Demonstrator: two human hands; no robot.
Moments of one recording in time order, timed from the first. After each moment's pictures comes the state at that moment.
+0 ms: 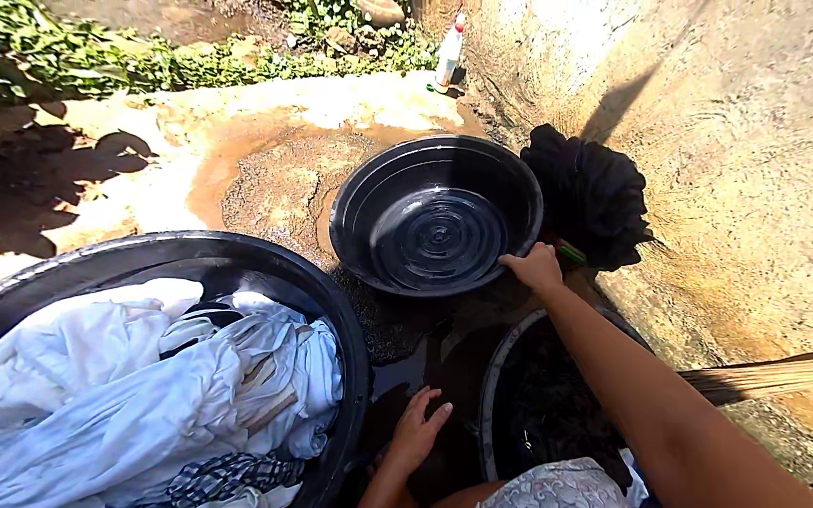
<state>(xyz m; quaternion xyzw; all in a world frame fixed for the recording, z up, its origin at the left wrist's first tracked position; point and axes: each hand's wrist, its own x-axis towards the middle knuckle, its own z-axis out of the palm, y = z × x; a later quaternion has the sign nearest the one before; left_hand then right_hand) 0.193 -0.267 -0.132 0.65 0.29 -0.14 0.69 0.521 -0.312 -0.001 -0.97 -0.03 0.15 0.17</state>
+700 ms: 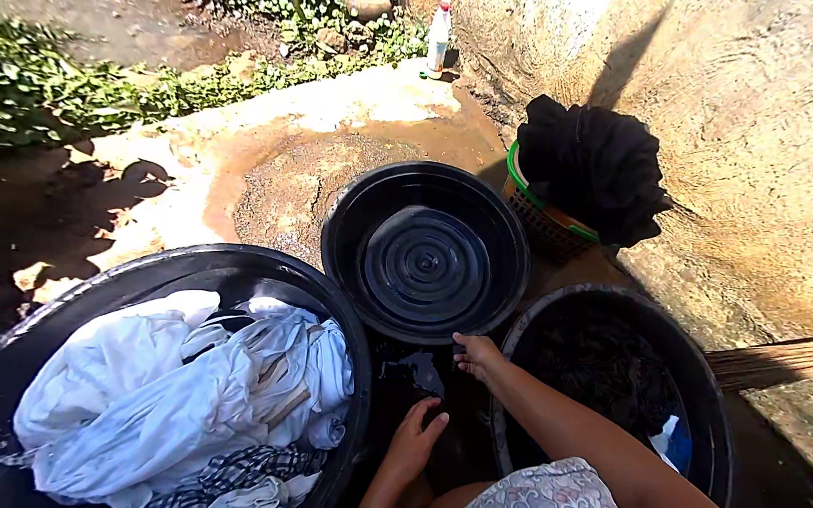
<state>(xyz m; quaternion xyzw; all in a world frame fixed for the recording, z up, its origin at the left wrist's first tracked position) 0.167 -0.266 -0.122 0.64 0.31 -0.17 0.68 0.374 -0.324 -0.099 -0.74 0.26 0.45 0.44</state>
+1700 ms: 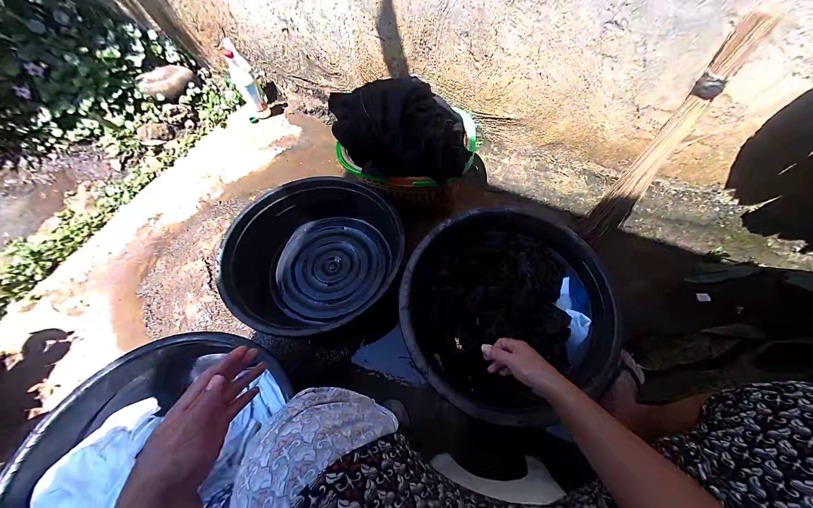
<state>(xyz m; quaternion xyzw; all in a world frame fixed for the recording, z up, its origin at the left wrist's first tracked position) 0.162 -0.168 0.059 0.74 0.19 0.00 0.65 0.263 -0.629 -0.028 -0.79 0.05 0.36 0.50</state>
